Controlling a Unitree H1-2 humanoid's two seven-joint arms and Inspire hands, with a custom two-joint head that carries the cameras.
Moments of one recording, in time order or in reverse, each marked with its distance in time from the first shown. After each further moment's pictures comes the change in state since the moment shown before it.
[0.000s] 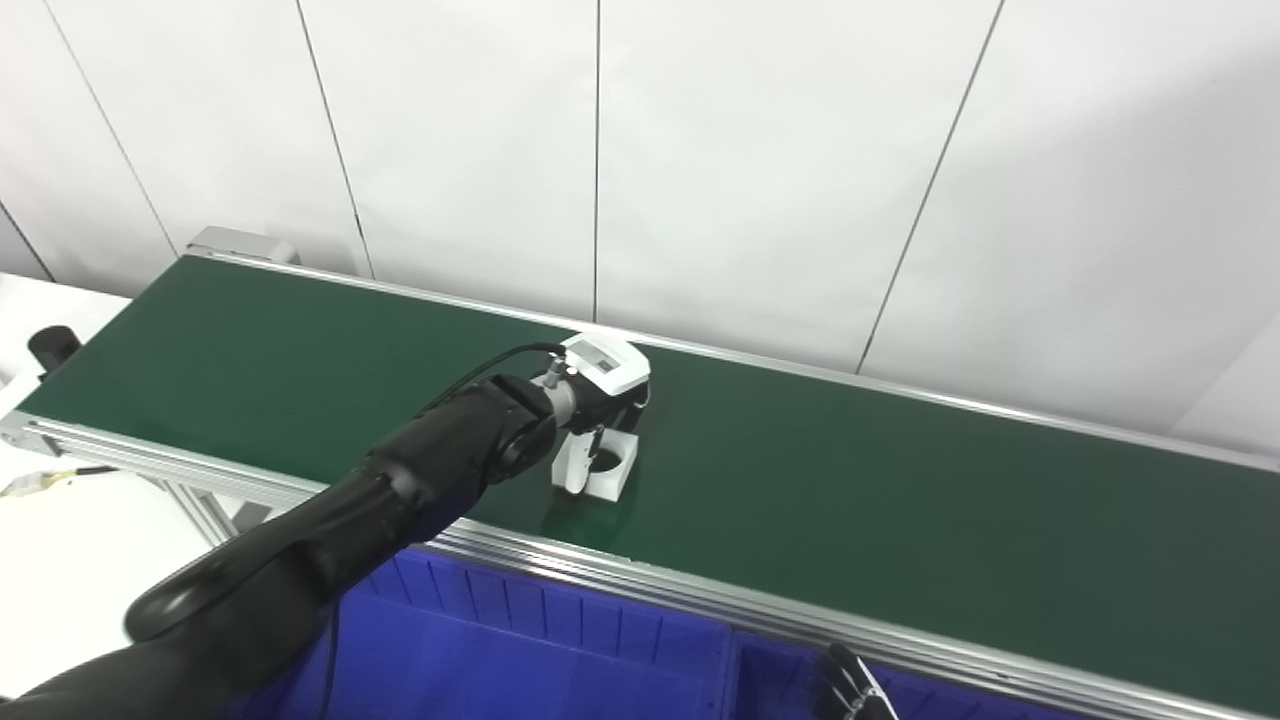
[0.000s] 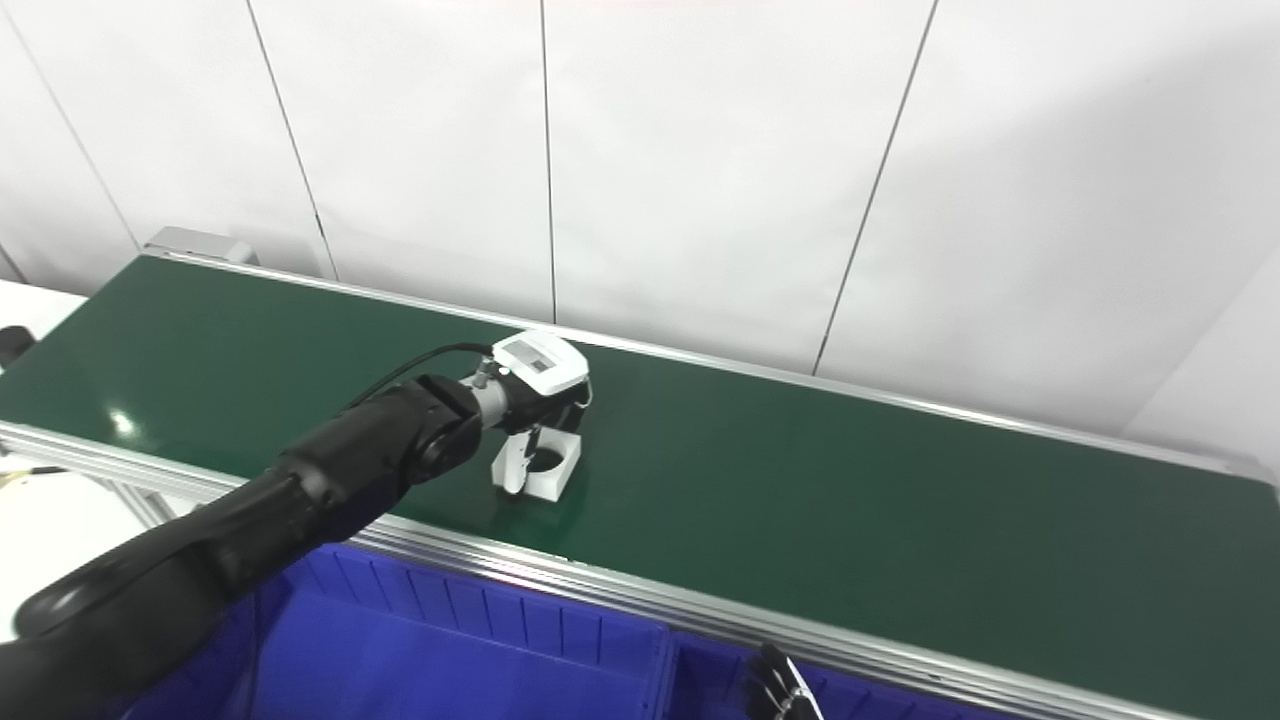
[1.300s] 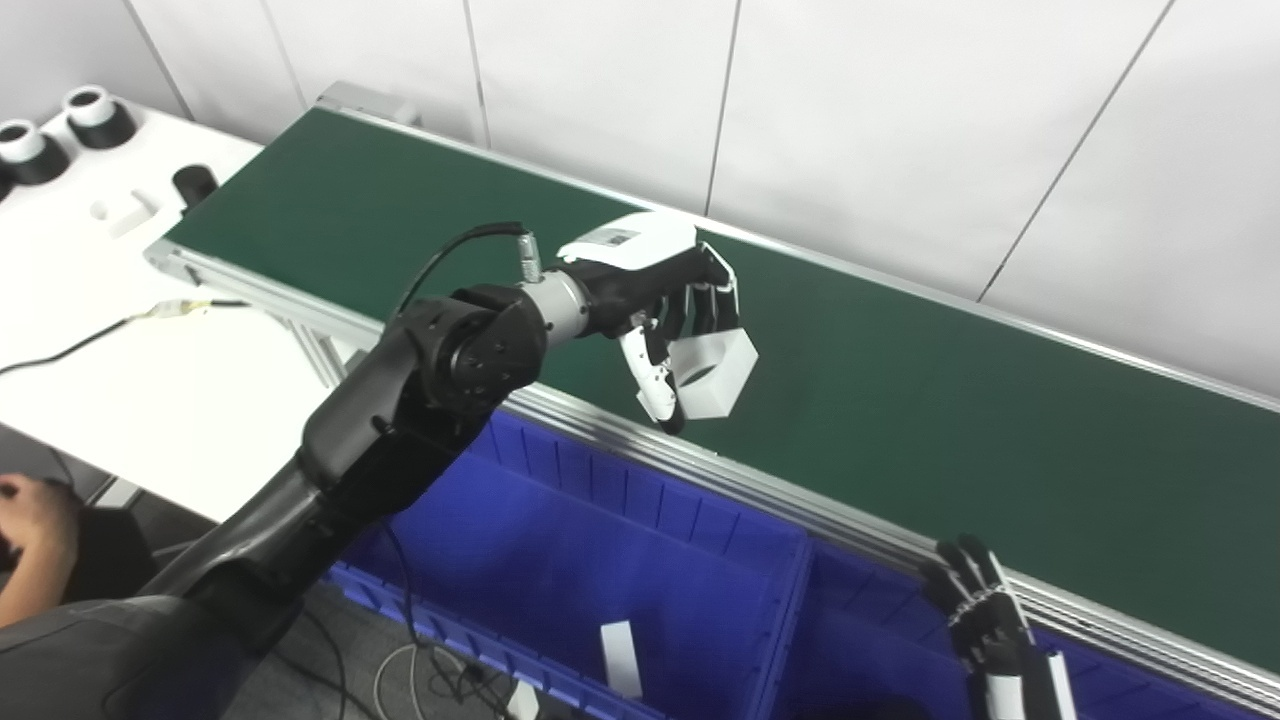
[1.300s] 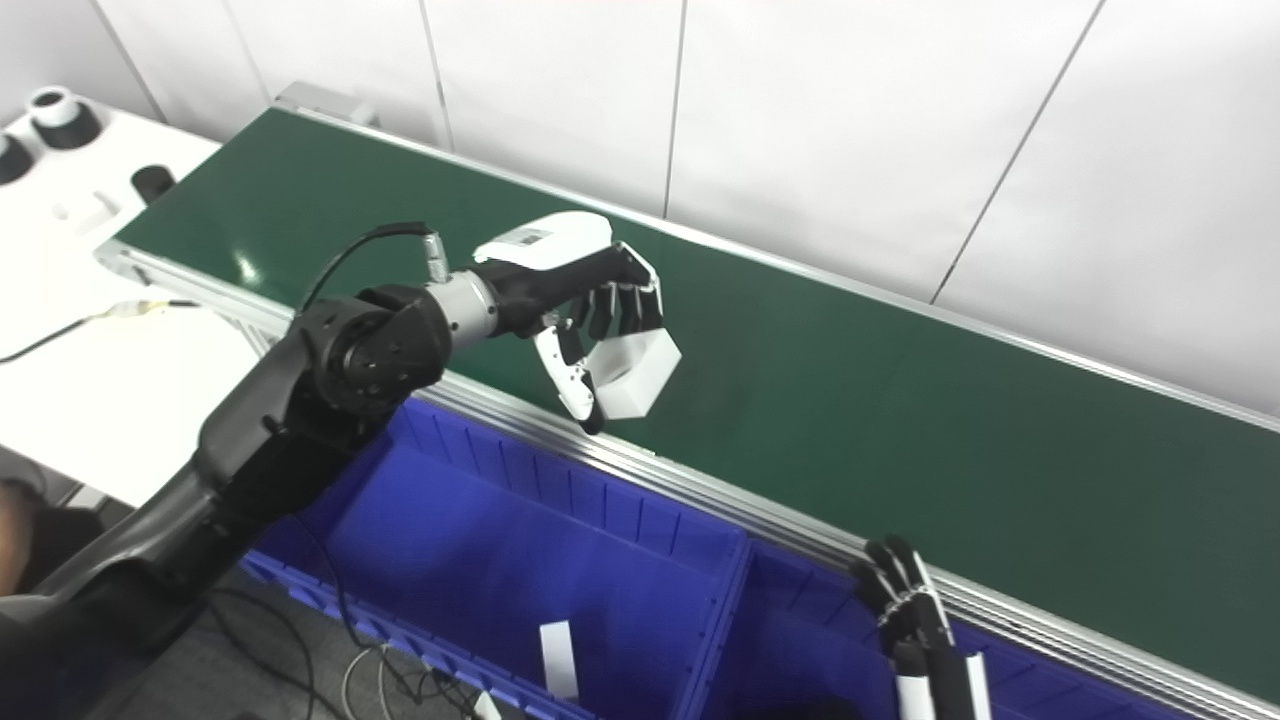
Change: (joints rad) left arm 0.446 0.042 0.416 -0.897 -0.269 0.319 -0.256; right arm -0.017 -0.051 -0.062 -0.095 0.071 0.000 0.090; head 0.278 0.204
